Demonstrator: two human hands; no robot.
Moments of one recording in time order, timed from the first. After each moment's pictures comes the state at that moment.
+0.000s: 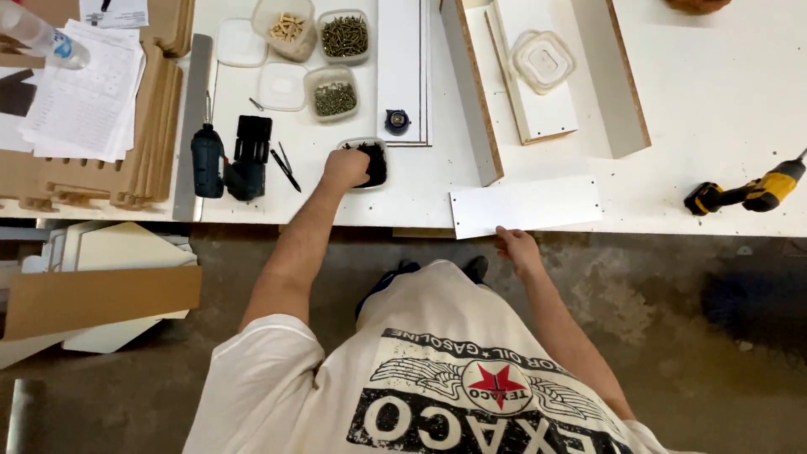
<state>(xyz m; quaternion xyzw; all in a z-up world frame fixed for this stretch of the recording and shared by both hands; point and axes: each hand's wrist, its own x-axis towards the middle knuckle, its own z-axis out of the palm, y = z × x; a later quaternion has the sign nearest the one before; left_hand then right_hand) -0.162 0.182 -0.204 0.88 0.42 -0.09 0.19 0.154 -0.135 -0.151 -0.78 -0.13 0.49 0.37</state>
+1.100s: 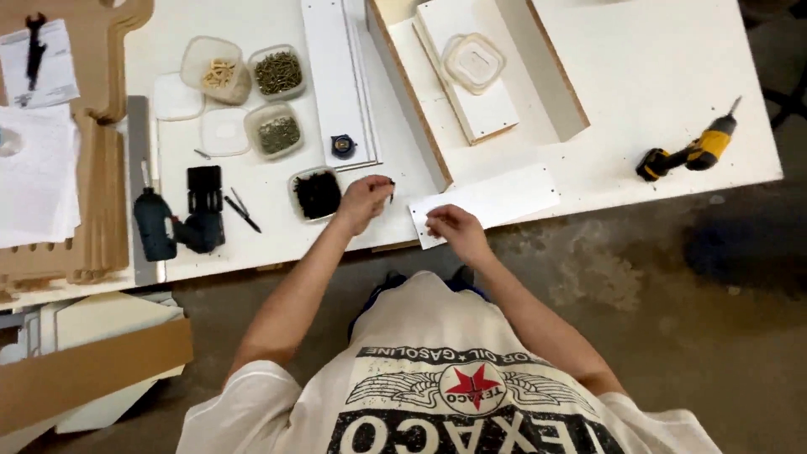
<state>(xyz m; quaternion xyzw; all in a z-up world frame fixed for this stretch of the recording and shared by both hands) -0.052 0.094 -0.150 0.43 0.40 0.22 0.78 0.123 -0.091 -0.089 -0.64 -0.32 0.46 0.52</state>
